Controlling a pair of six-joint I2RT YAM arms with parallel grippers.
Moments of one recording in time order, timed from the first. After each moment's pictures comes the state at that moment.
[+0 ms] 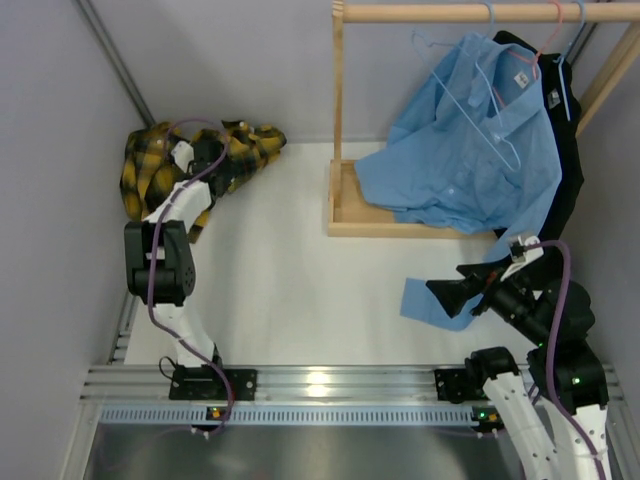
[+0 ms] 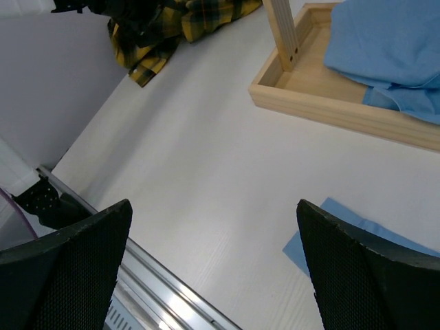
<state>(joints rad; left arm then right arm) -0.01 1.84 1.38 -0.27 -0.31 -0.88 0.17 0.27 0.81 -0.70 -0.49 0.35</state>
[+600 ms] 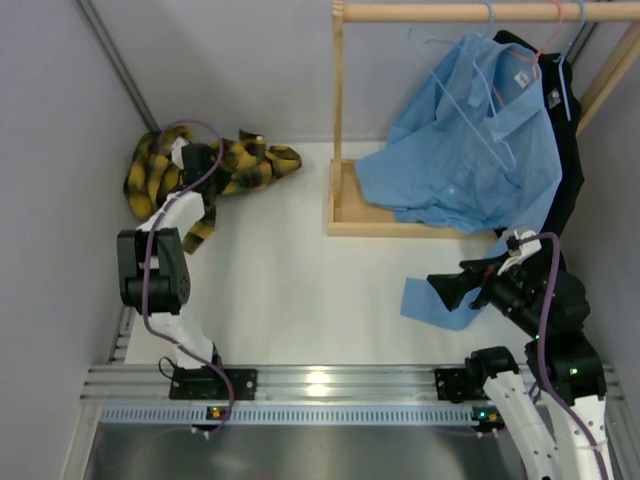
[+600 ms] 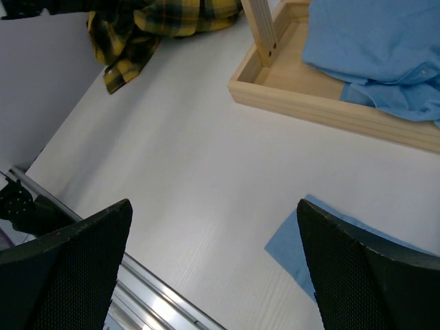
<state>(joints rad) 0.07 1.96 1.39 0.00 -0.06 -0.82 0.17 0.31 0.81 -0.70 -0.44 0.29</state>
